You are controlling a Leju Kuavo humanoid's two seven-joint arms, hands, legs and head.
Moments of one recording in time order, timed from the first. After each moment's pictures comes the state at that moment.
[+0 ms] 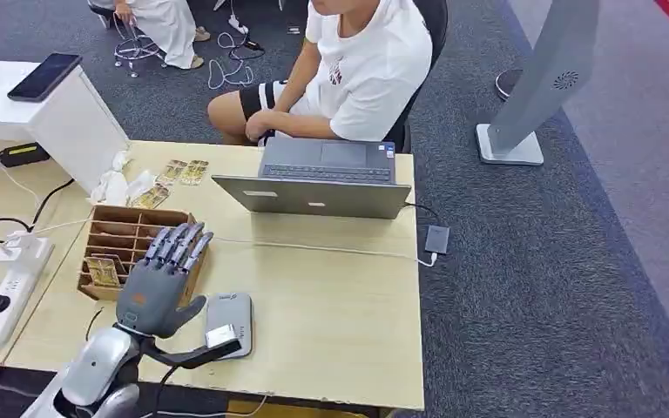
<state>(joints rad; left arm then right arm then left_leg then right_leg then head) 0.05 0.37 -0.33 -1.63 -1.21 0.24 0.07 0.02 0.21 -0.25 -0.19 0.62 -0.38 0.03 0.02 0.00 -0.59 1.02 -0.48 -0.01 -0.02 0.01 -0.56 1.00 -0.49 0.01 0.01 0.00</state>
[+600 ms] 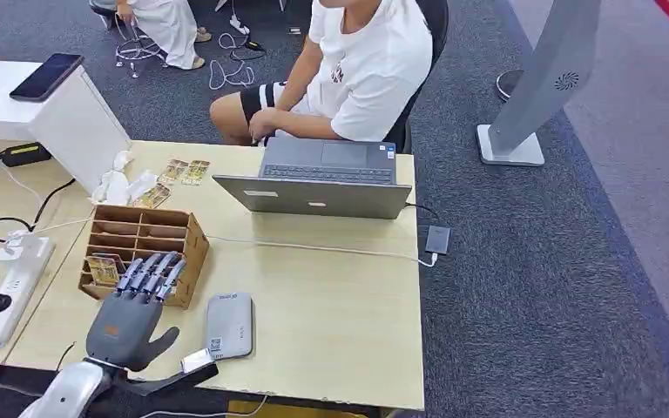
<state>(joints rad) 0.21 0.41 -0.24 -1.72 -1.23 0.16 0.15 0.03 0.22 -0.28 -0.21 0.63 -0.40 0.04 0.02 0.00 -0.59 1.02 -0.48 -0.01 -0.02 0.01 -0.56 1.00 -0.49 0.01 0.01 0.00</state>
